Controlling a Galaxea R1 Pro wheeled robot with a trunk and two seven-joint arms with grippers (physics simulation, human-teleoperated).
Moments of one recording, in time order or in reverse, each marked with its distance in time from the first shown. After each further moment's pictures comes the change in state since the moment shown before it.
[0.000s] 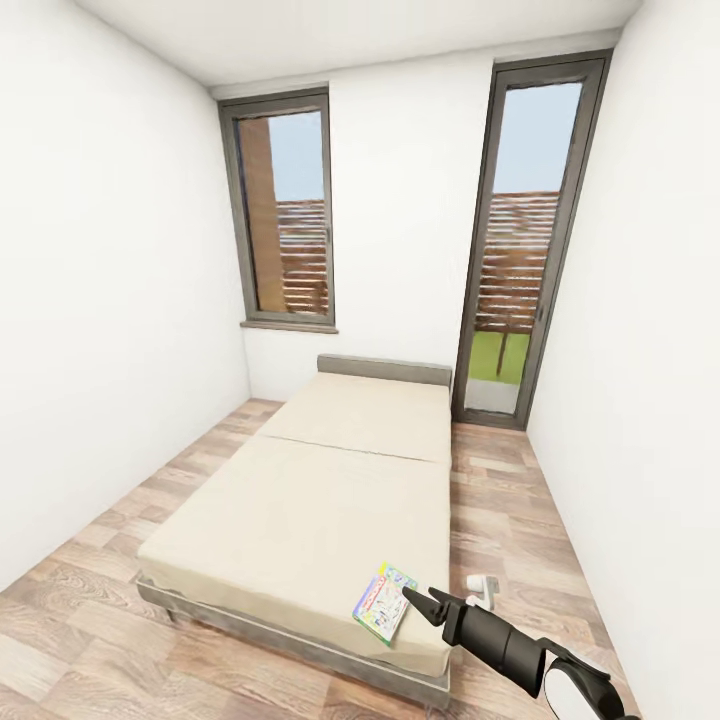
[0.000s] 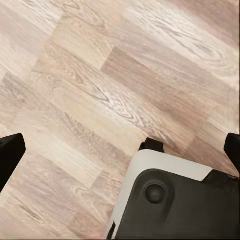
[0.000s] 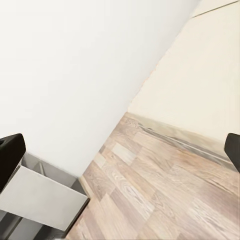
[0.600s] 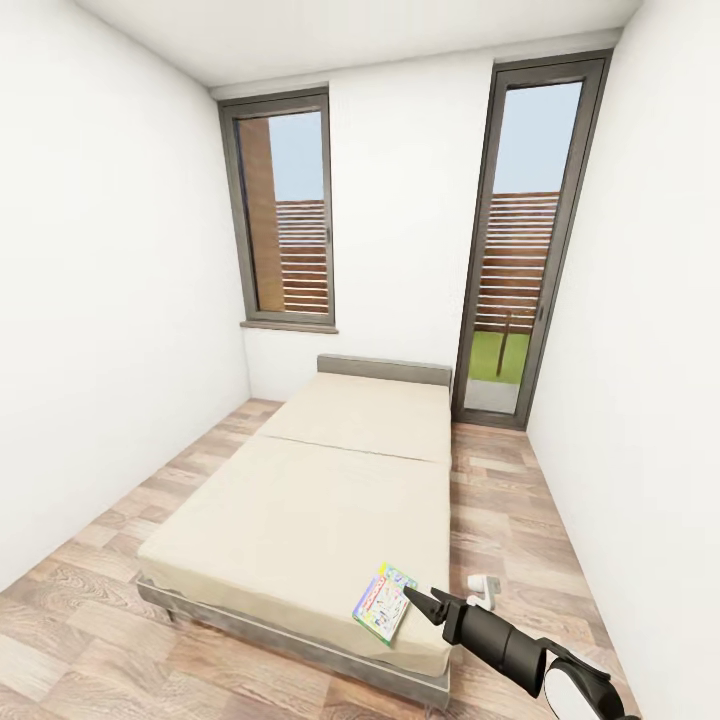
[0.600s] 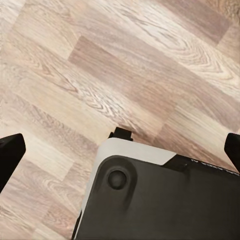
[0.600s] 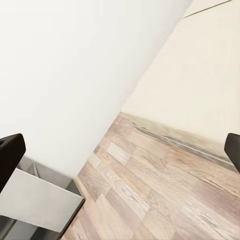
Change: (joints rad) left arm 0.002 -0.087 0.001 -0.001 0.000 0.001 0.003; right arm 0.000 0.000 0.000 -0.001 -0.001 0.002 -0.031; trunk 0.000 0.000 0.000
